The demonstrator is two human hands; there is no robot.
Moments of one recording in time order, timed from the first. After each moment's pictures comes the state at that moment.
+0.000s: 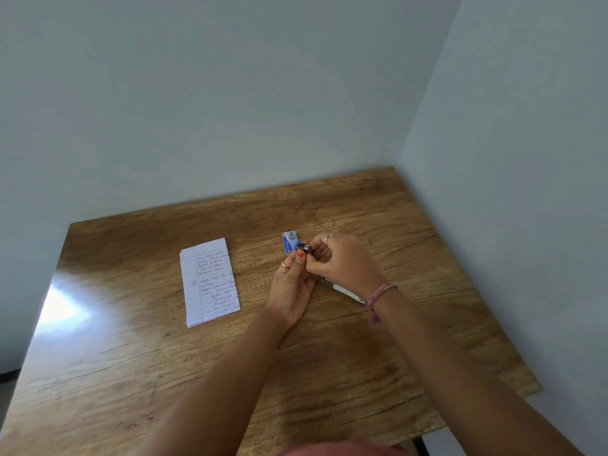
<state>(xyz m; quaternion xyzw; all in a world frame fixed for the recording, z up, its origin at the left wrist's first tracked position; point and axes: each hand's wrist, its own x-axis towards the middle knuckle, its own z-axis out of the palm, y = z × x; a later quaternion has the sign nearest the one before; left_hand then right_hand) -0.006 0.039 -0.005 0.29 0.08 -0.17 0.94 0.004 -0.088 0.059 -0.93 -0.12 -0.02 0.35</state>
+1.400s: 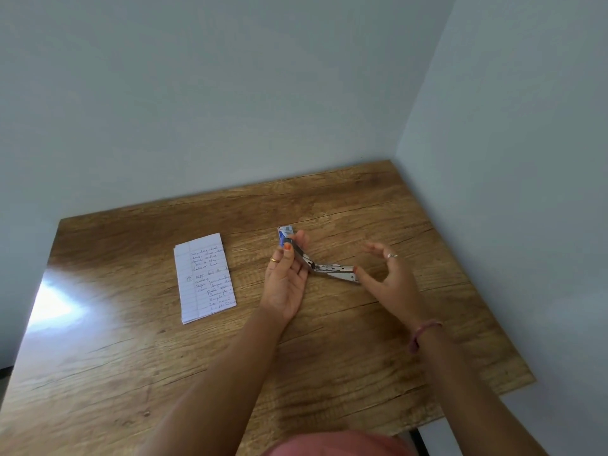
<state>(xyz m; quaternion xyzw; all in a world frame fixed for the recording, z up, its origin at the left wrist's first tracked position) -0.006 0.039 -0.004 0.32 0.12 -0.10 0.94 -0.040 -0.164 0.011 -0.89 0.01 -0.05 0.45</state>
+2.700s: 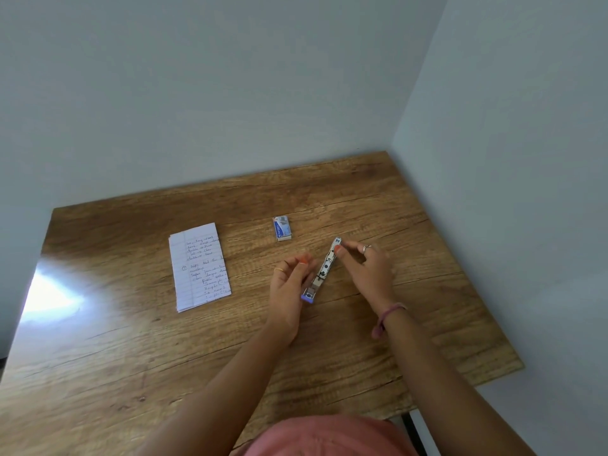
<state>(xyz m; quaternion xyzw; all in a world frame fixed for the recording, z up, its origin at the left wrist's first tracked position) -0.054 0.025 0.009 0.49 0.16 -0.10 0.85 -0.030 -0.126 0.013 -0.90 0.18 -0.03 0.40</state>
